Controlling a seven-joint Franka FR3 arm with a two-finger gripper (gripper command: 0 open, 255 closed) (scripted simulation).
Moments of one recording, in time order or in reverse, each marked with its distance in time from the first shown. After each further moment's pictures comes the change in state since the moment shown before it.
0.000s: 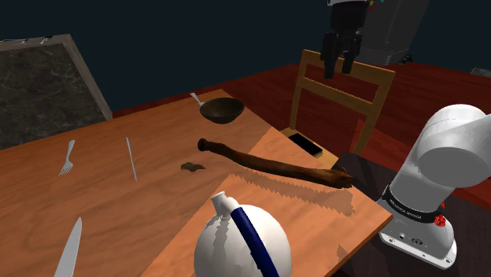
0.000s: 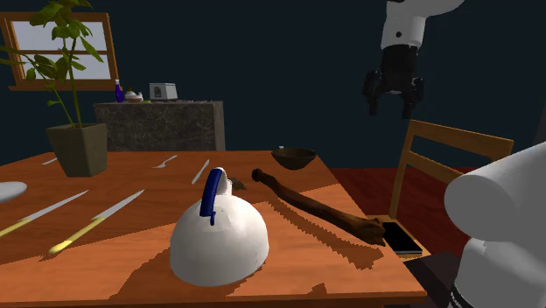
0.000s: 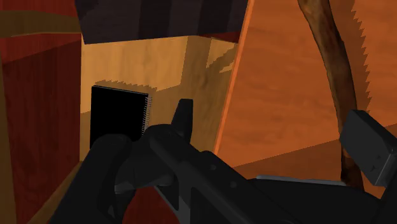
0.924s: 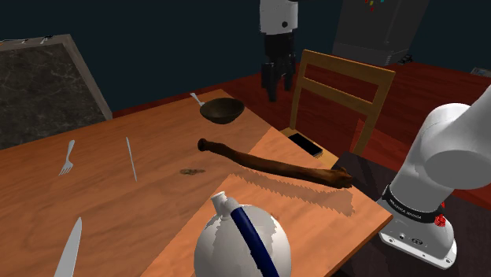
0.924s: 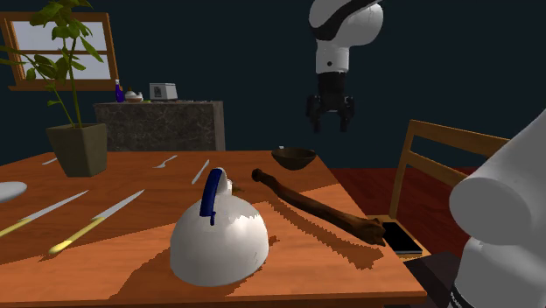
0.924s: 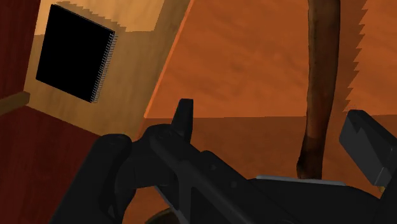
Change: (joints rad) arm 0.108 0.391 0.162 0.156 -0.010 0.231 -0.018
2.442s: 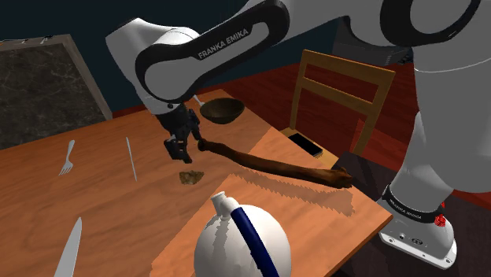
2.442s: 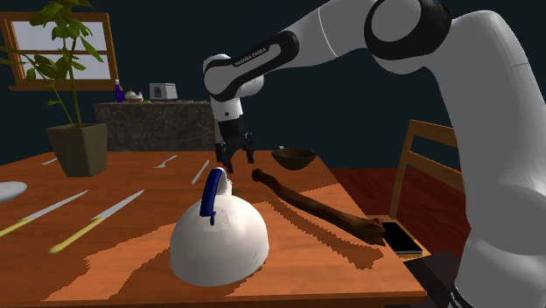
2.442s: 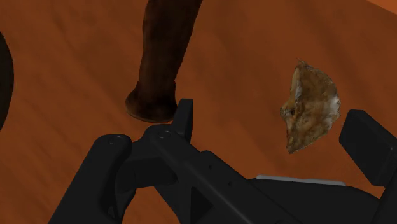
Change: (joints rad) arm 0.256 0.840 0.209 0.676 -0.342 0.069 0.077
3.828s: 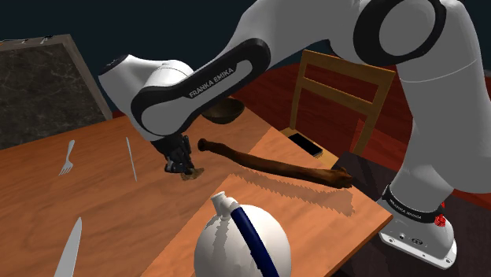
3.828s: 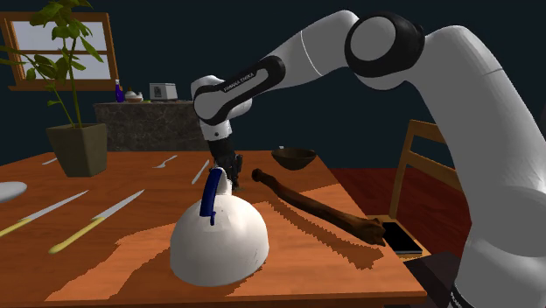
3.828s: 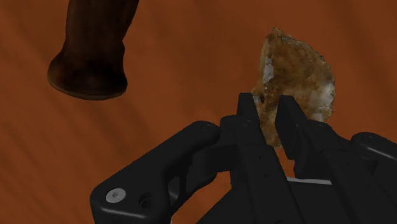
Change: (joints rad) arm 0.052 0.134 -0.002 0.057 -0.068 0.059 -0.003
